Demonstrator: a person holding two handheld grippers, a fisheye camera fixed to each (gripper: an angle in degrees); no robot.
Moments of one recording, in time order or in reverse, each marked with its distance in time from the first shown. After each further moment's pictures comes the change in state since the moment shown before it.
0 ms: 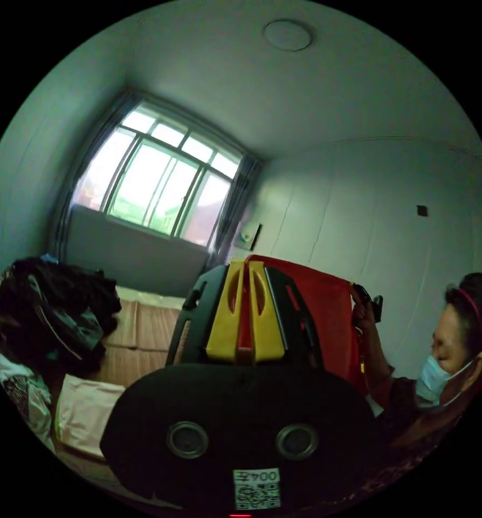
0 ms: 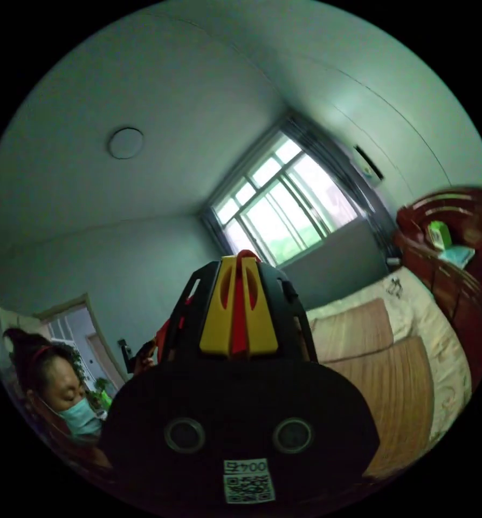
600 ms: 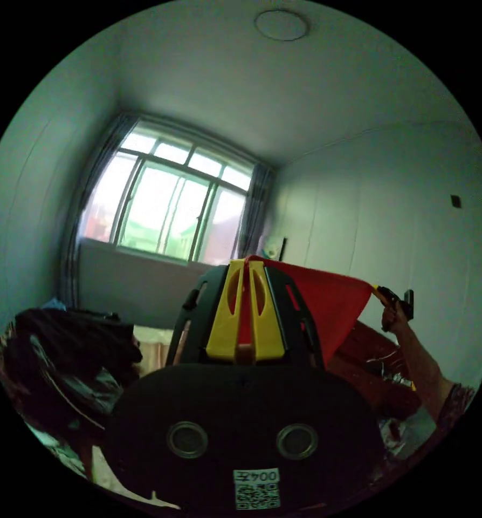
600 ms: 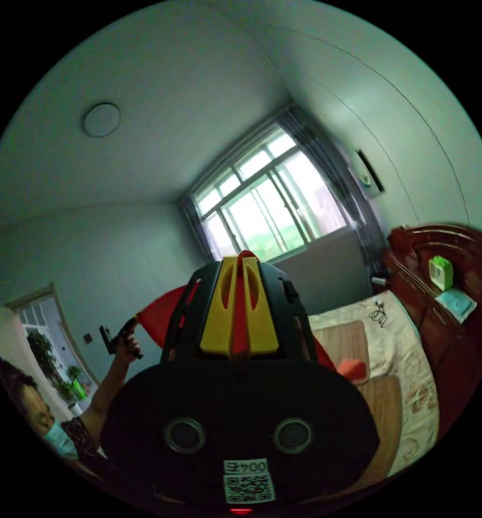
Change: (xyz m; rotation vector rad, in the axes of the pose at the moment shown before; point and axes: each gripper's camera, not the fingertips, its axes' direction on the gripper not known) left arm -0.050 -0.104 0.137 0.144 -0.070 0.235; right arm 0.050 -0.097 0.147 -0.001 0.059 -0.164
